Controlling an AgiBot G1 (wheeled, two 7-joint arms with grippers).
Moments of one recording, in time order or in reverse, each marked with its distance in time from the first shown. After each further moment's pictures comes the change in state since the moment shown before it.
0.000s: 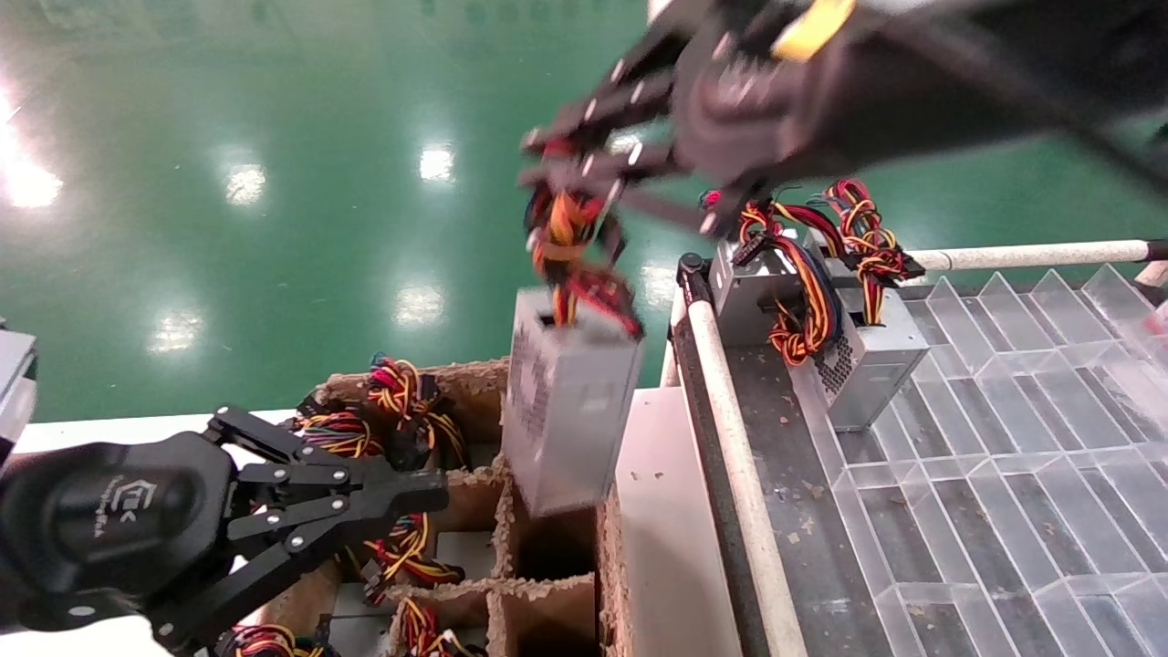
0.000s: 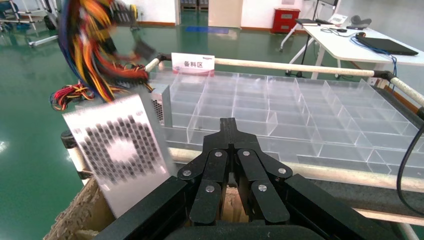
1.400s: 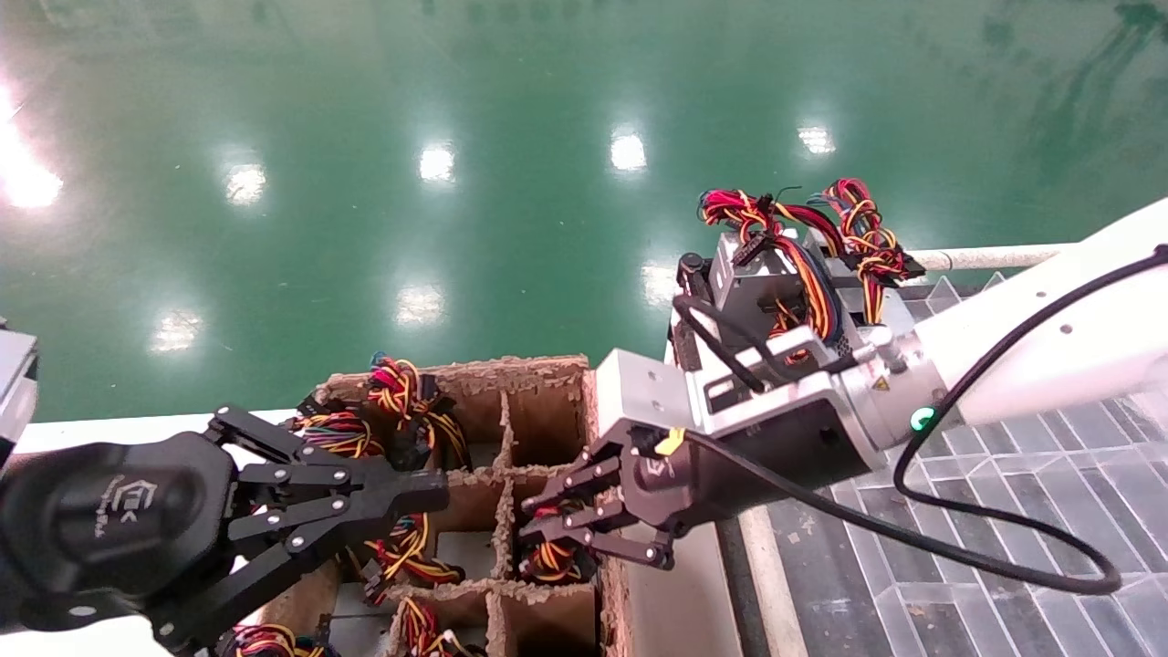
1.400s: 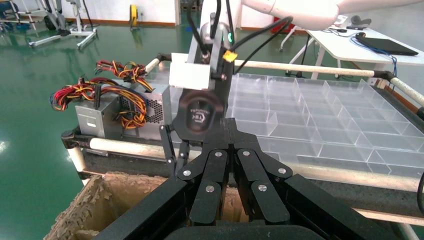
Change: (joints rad) left arm 0.000 0.000 0.000 0.000 0.000 0.000 0.000; right arm -0.369 -0.169 -0.099 -0.440 0.038 -0.102 -0.228
